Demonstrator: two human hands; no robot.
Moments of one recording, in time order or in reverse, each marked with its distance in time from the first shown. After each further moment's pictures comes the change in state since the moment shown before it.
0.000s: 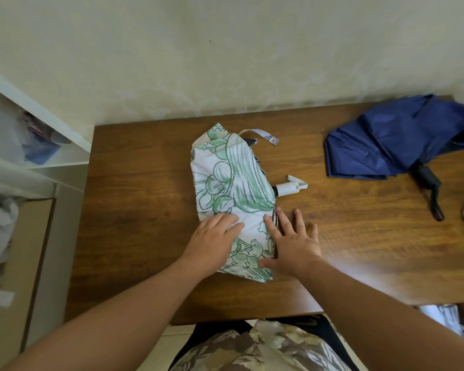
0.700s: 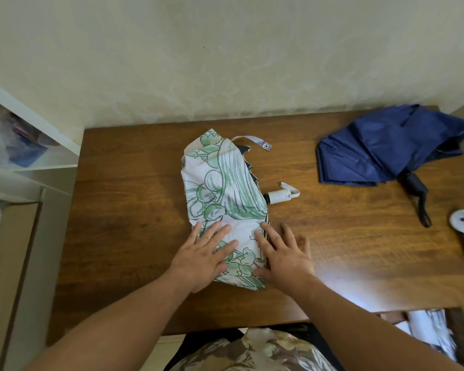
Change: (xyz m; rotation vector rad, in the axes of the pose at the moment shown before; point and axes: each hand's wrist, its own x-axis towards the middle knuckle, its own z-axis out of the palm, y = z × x) left_hand -0.013 -0.011 0.016 0.199 -0.350 0.091; right_hand -0.015 -0.008 0.009 0.025 0.021 -0.053
